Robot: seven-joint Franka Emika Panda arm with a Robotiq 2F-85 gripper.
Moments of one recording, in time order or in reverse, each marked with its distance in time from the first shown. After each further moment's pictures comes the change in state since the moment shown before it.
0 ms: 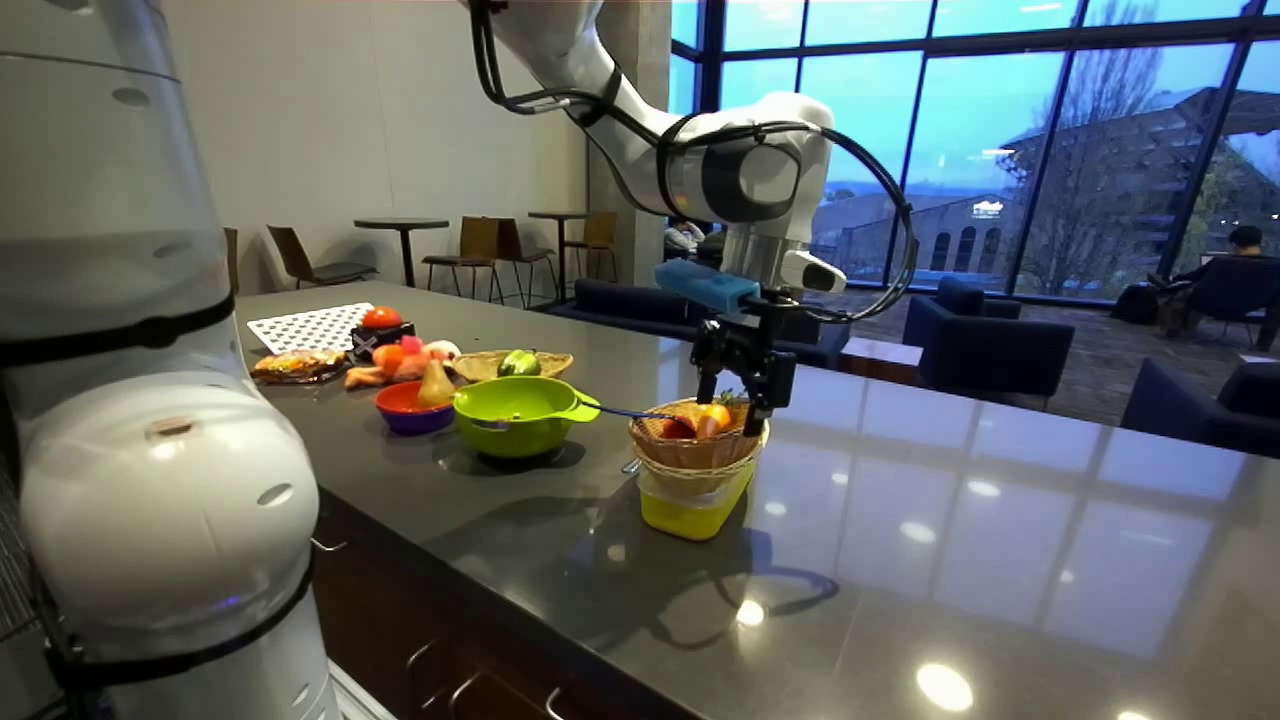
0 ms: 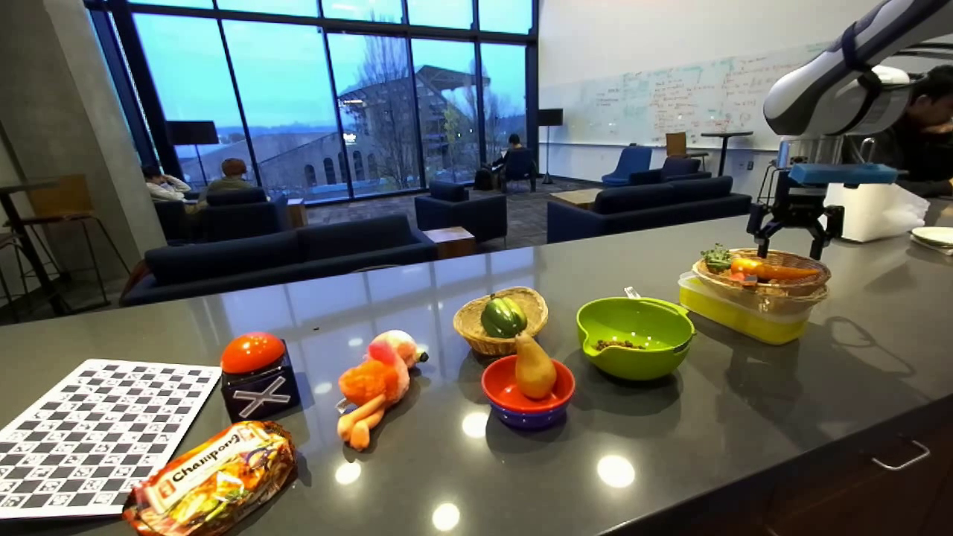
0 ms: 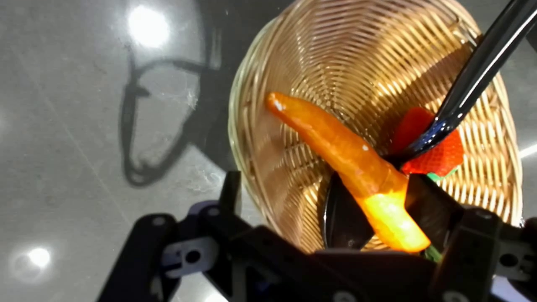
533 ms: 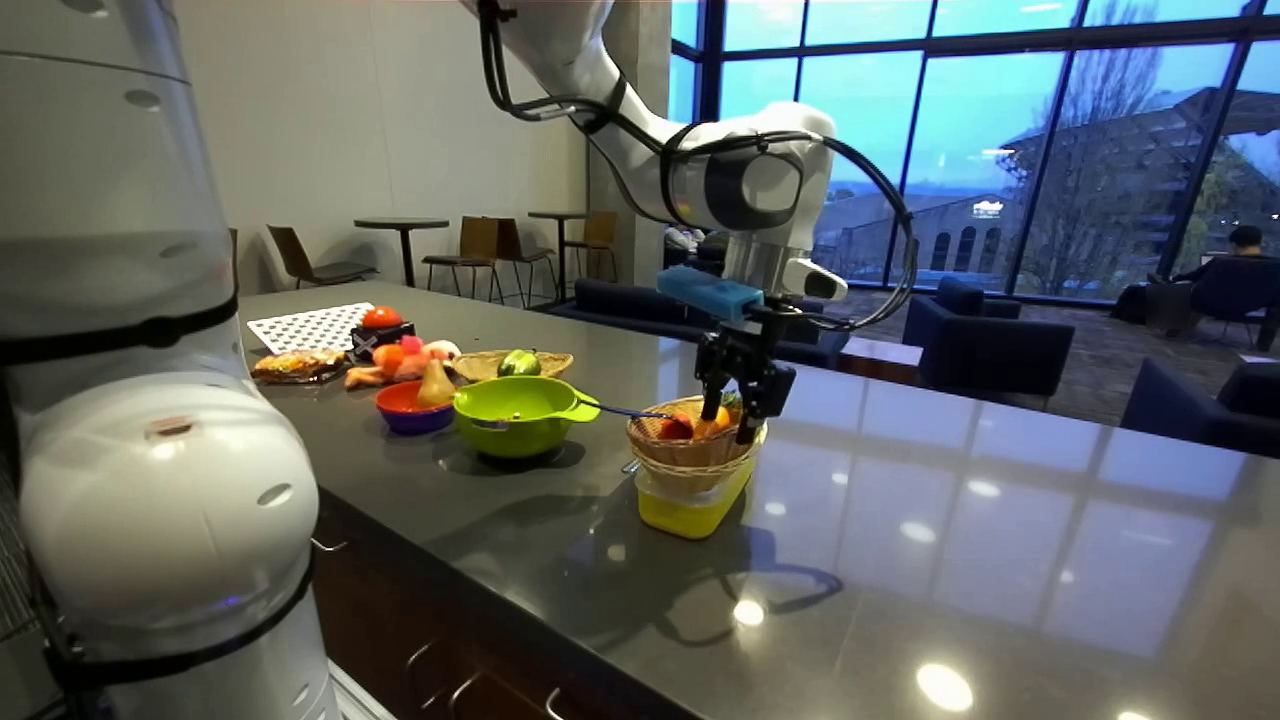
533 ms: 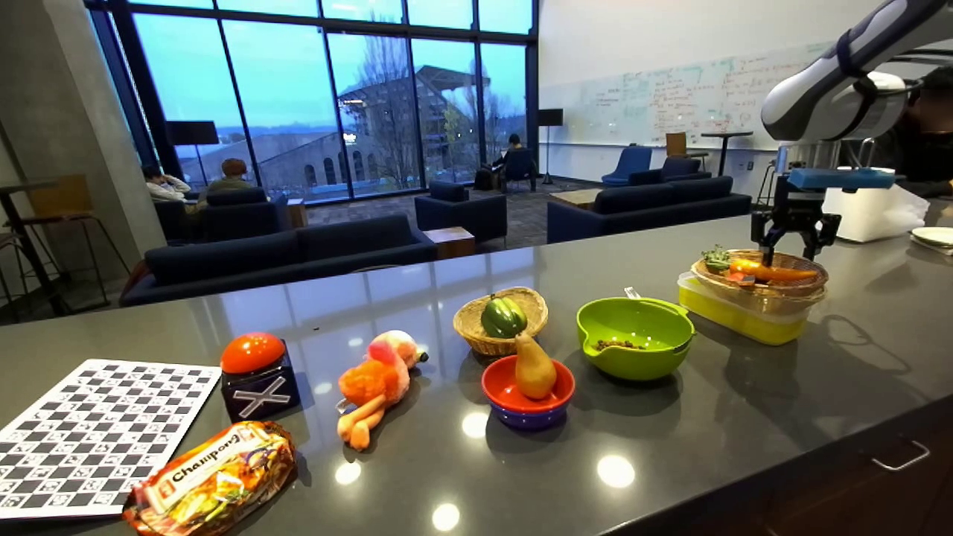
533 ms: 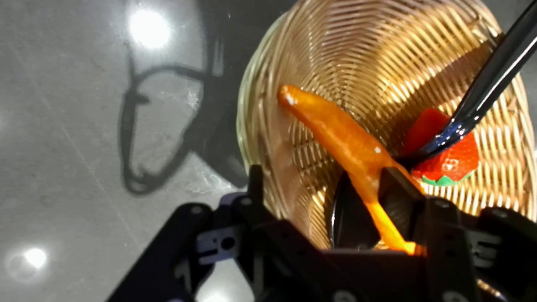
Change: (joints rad) arm 0.000 0.020 -0.001 0.004 0.002 0.006 -0.018
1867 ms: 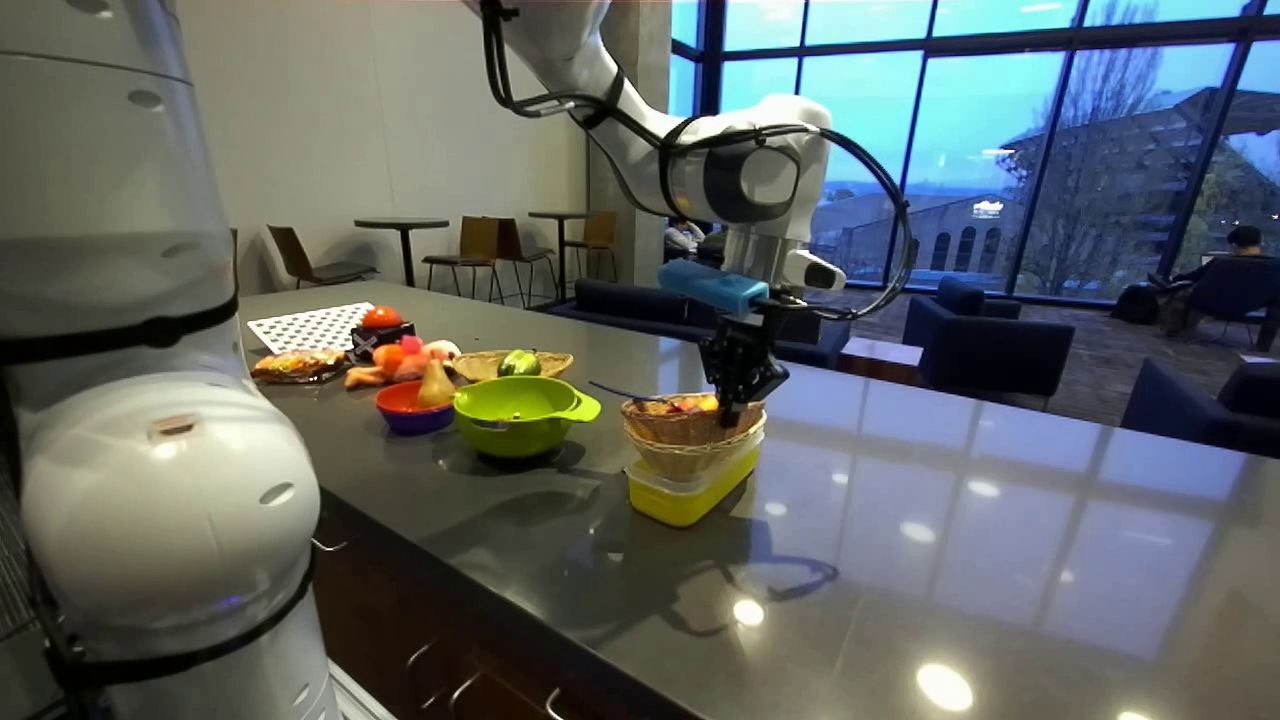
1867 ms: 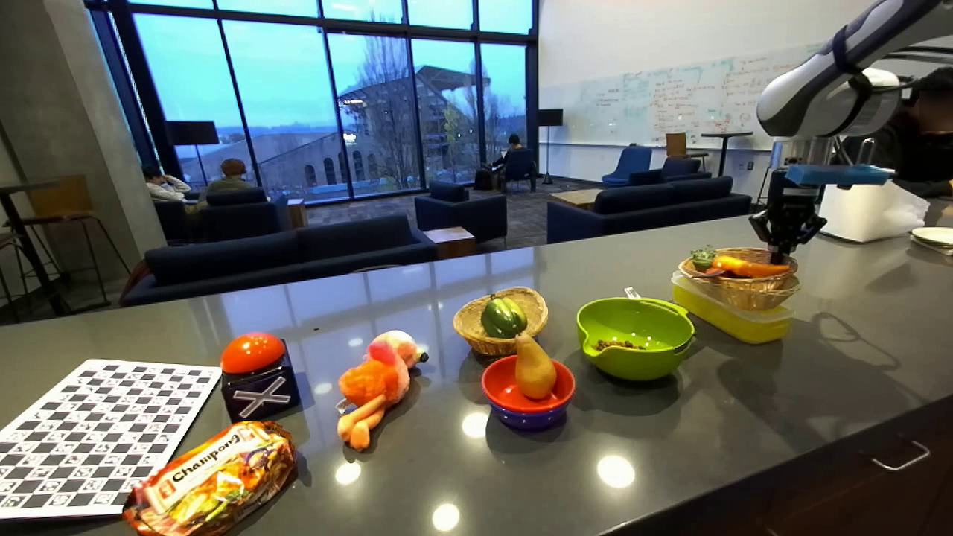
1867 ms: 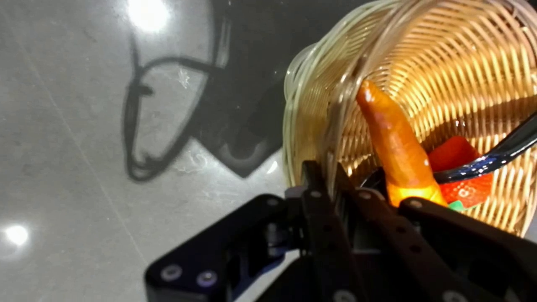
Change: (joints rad) arm 0.006 0.003 0.009 0.021 0.006 0.007 -0.058
